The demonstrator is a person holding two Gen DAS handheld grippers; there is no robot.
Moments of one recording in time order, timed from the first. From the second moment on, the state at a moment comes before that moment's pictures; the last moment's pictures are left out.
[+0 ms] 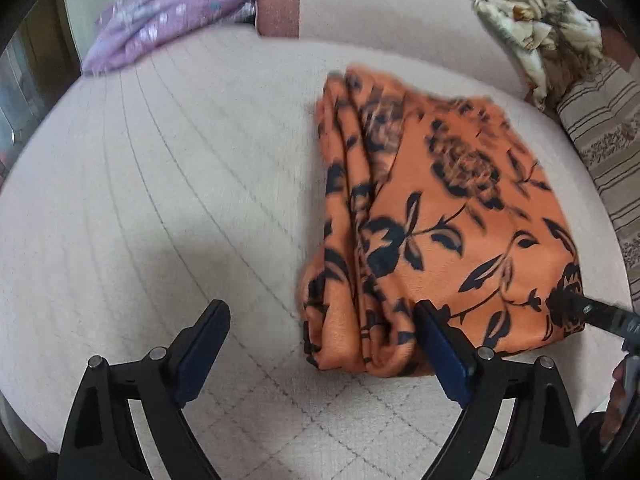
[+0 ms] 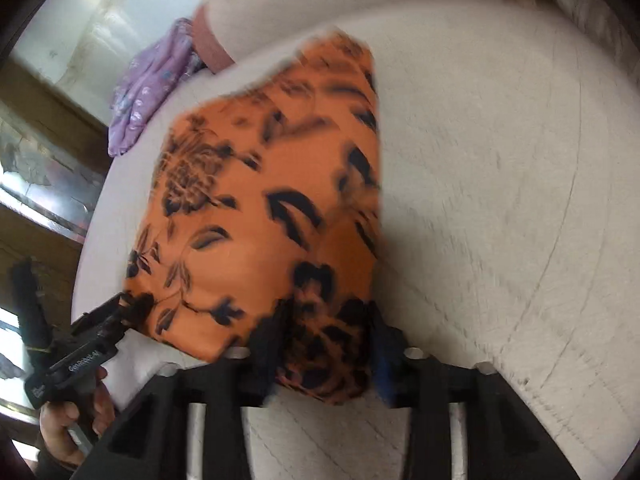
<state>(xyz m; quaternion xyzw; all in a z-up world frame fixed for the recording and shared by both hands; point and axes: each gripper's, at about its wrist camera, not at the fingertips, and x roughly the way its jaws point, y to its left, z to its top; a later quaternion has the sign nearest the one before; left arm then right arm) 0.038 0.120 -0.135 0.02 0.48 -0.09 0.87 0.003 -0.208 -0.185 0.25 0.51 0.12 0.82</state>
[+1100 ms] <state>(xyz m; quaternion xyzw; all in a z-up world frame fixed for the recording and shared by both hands) 0.090 0.107 -0.148 0.07 0.49 -0.07 0.87 0.148 -0.199 -0.139 0.20 0.46 0.10 0.86</state>
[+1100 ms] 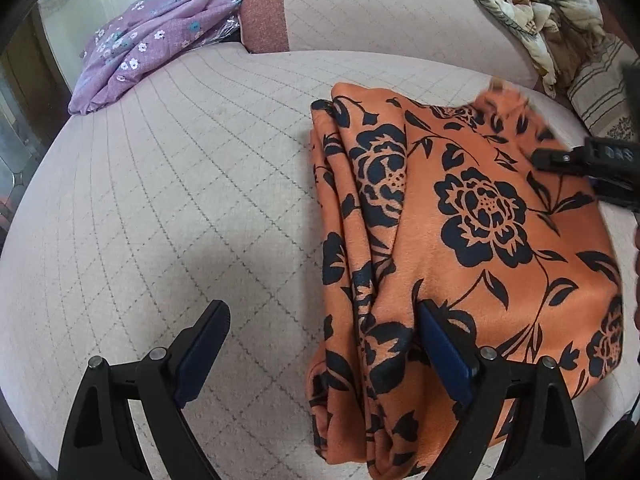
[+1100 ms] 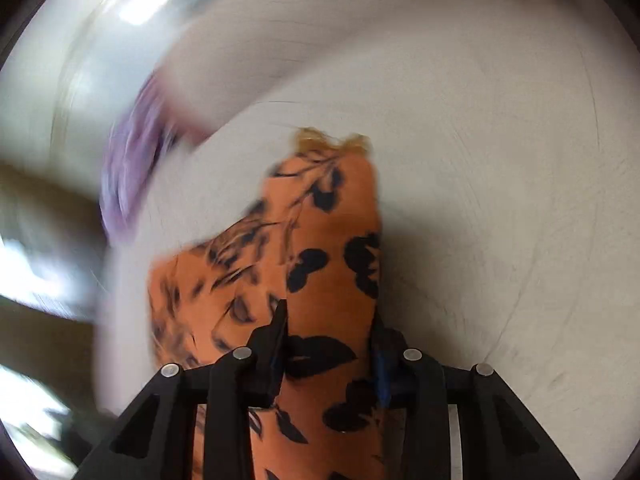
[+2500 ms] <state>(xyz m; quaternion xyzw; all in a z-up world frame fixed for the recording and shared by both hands) -0.065 0.118 -0.037 0.02 0.39 -0.09 0.91 -0.128 -0.141 -0.084 0.08 0.38 0.04 0.92</state>
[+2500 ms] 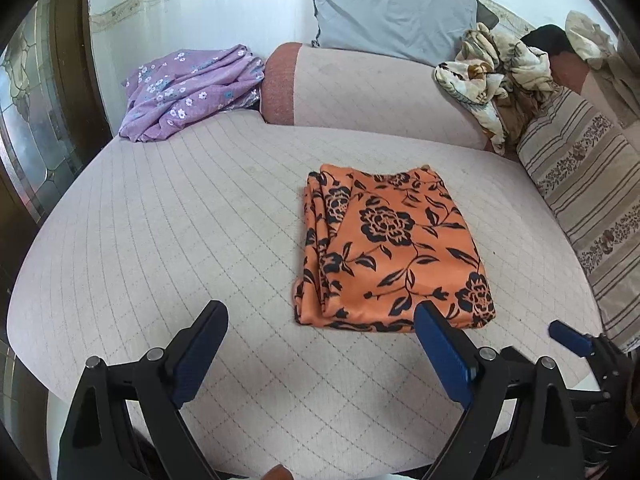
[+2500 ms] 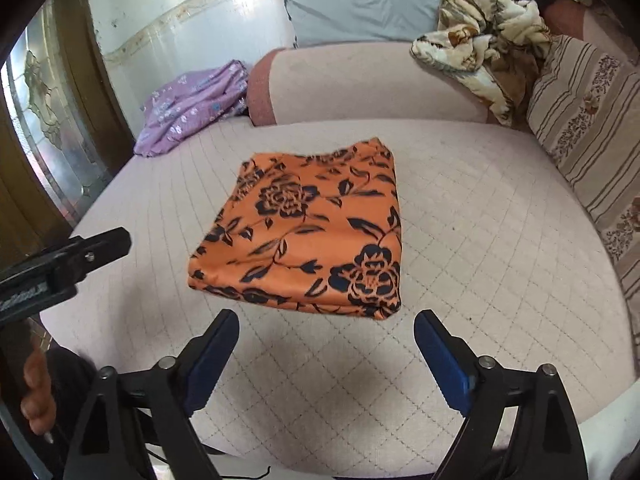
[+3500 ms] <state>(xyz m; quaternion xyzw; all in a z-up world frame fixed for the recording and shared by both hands) -0.051 0.093 -0.030 0.06 0.38 -0.06 0.92 -0.103 -0.145 -0.081 0.04 0.40 0.01 0.91</state>
